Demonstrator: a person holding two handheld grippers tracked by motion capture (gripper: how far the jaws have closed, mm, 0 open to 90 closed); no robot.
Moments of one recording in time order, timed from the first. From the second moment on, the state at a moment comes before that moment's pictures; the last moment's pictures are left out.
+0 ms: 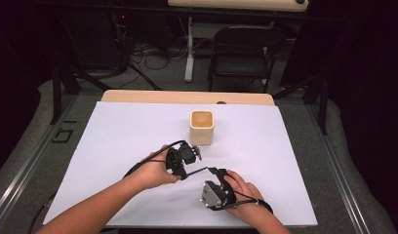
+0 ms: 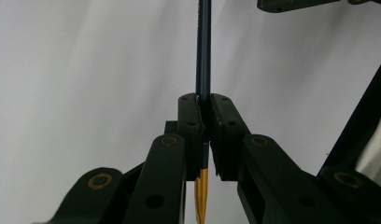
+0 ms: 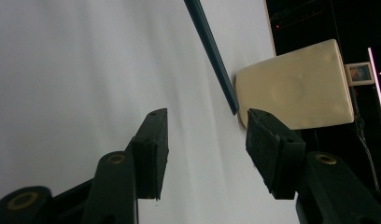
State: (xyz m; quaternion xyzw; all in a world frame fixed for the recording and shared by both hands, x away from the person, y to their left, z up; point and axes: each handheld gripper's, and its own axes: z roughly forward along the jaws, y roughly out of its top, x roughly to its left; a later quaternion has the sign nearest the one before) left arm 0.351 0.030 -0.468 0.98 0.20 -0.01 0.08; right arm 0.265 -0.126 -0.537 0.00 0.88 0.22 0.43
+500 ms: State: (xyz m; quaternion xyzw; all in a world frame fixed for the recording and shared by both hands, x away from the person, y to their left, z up) left arm 0.348 0.020 -0.470 0.98 0.19 -0.02 0.08; right arm 0.262 -0.120 -0.541 -0.04 0.87 0.20 0.45
